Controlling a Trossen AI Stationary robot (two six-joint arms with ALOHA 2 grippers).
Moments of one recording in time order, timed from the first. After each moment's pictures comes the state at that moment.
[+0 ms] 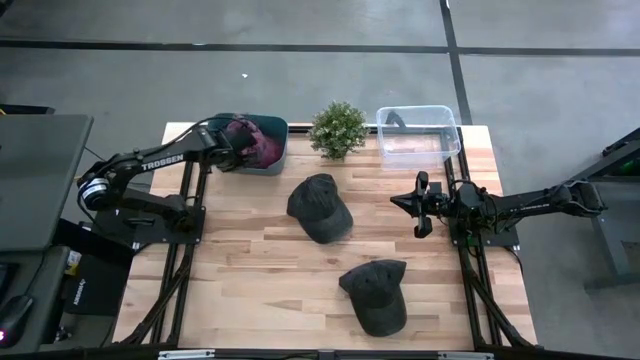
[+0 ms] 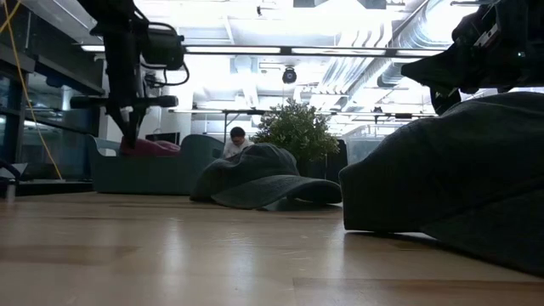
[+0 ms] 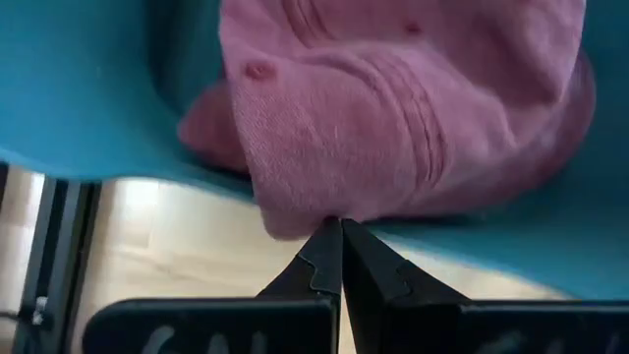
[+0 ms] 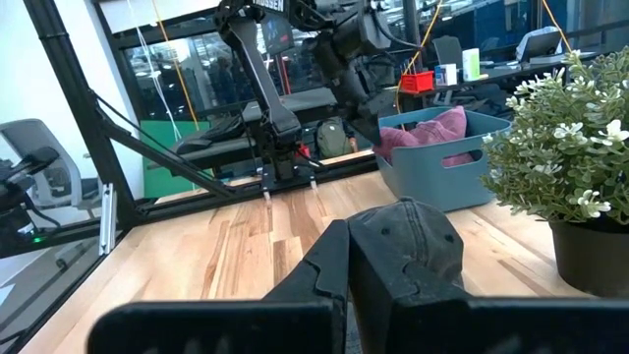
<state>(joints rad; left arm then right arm) 0.62 1.23 0.88 -0.93 -0.30 -1.13 0.01 0.52 0.02 0.57 0.14 0.20</state>
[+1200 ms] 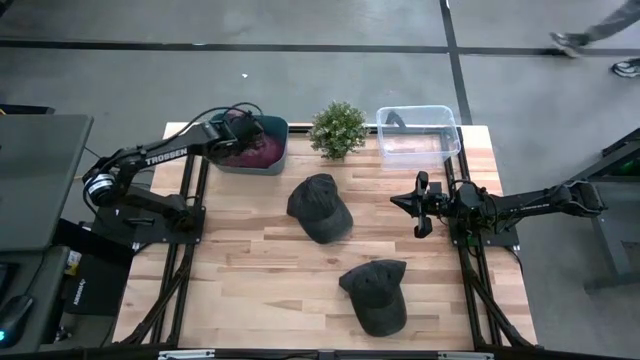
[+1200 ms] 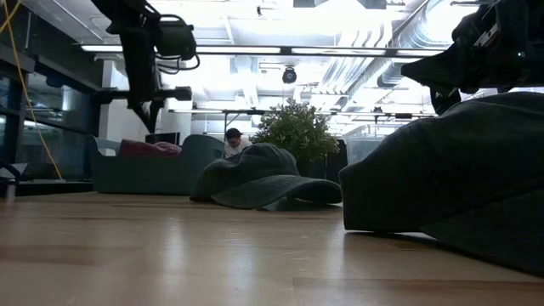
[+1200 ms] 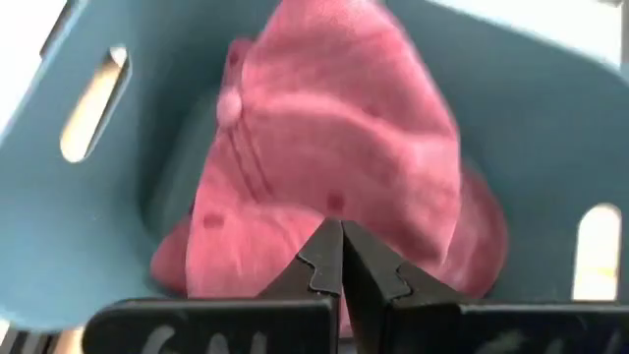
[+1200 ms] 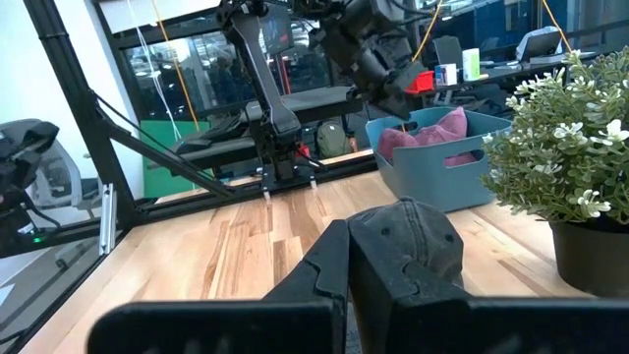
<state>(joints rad) 0.62 1.28 0.98 -0.83 -0.52 -1.11 0.01 0.52 0.02 0.57 0.14 0.20</state>
